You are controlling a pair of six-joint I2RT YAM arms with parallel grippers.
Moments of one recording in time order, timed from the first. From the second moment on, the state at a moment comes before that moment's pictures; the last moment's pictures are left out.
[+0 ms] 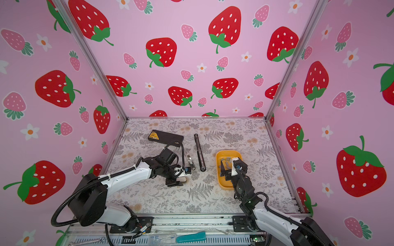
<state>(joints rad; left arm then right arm) -0.64 1.47 0.86 -0.57 0.37 0.84 0.73 0.83 0.01 0.80 0.43 -0.01</state>
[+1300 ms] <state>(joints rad) -0.67 1.68 0.97 -0.62 0.30 0.85 0.73 0.84 0.01 0.80 0.42 -0.01</state>
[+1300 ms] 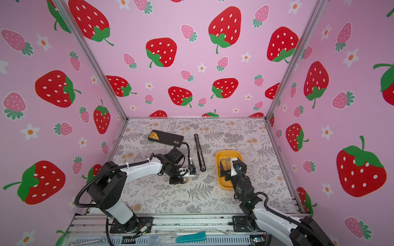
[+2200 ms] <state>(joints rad) -0.74 1.46 0.92 -0.32 0.11 0.06 0.71 0.82 0.31 0.40 0.58 0.18</state>
